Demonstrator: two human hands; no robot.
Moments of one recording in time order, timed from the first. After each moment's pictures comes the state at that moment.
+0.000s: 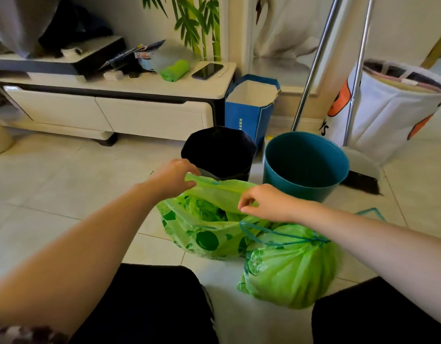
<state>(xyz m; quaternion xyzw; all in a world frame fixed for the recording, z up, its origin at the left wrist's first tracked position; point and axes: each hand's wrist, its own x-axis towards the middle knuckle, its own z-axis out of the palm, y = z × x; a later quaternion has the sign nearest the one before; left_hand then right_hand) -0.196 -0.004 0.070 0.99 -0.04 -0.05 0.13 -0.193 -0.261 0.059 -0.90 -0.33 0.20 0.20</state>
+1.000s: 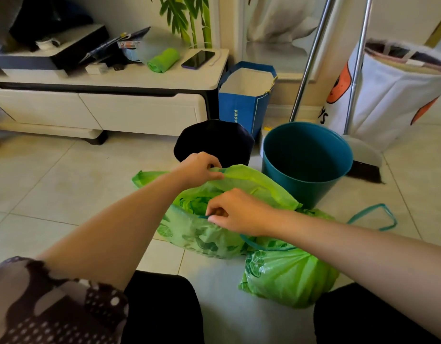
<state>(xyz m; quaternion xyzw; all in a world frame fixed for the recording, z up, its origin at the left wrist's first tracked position) -0.139 -0.048 0.044 0.97 -0.07 -0.08 0.21 -0.211 -0.212 0.056 -0.87 -0.38 0.17 0.26</state>
